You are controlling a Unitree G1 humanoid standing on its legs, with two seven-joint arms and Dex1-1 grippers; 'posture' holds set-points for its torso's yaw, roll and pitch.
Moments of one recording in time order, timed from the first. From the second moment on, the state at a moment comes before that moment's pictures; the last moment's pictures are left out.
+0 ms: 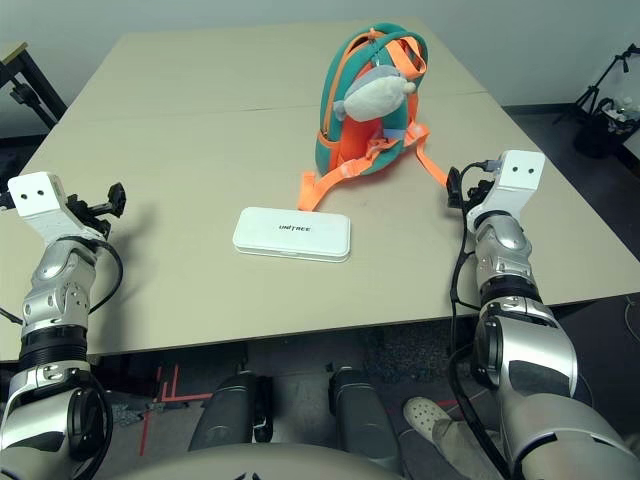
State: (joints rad) left arm -0.38 0.40 0.41 0.38 -0.30 0.14 -0.11; right arm -0.73 -0.46 -0.33 1.14 0.20 -0.29 0.25
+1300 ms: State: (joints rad) left arm -0.63 0.57 0.42 0.54 -0.98 1.43 -0.71; right arm -0.36 -0.59 0.00 0.32 0.06 -0.06 0.73
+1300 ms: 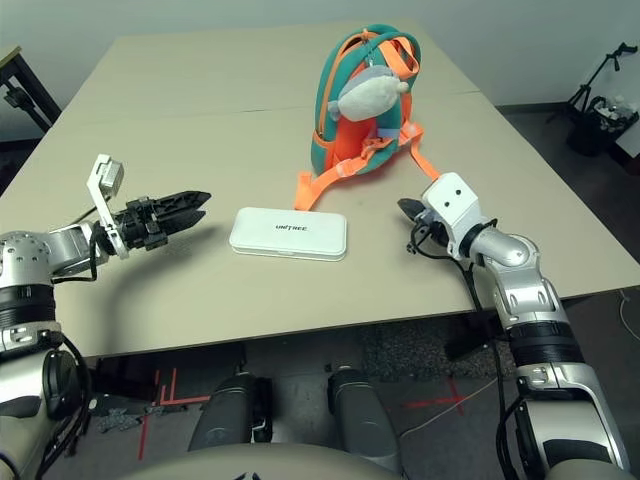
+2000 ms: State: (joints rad) left arm -0.75 0.63 0.17 0.86 -0.74 1.35 -1.02; right arm -0.40 -0.58 0.06 0.30 0.04 -0.06 0.78
